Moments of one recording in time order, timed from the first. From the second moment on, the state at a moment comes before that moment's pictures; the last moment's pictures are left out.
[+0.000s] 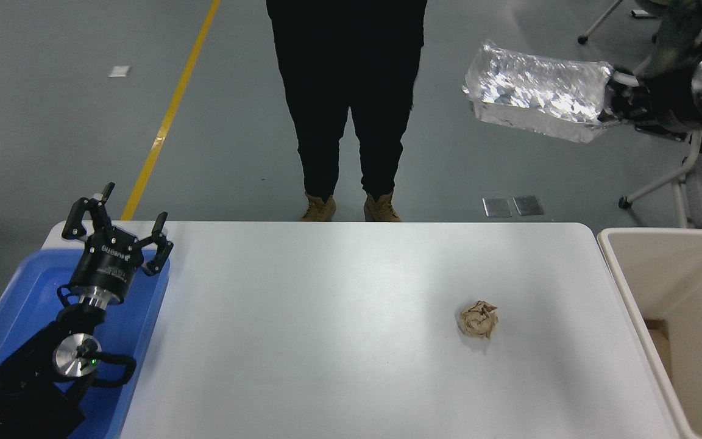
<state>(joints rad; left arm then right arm) -0.45 0.28 -1.07 -0.58 0.20 -0.61 -0.45 1.71 -0.65 -0.86 0.80 -0.05 0.34 -0.14</state>
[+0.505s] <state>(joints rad) -0.45 0.28 -1.07 -0.58 0.20 -0.61 -0.45 1.19 -0.52 -0.66 0.22 0.10 0.30 -0.14</state>
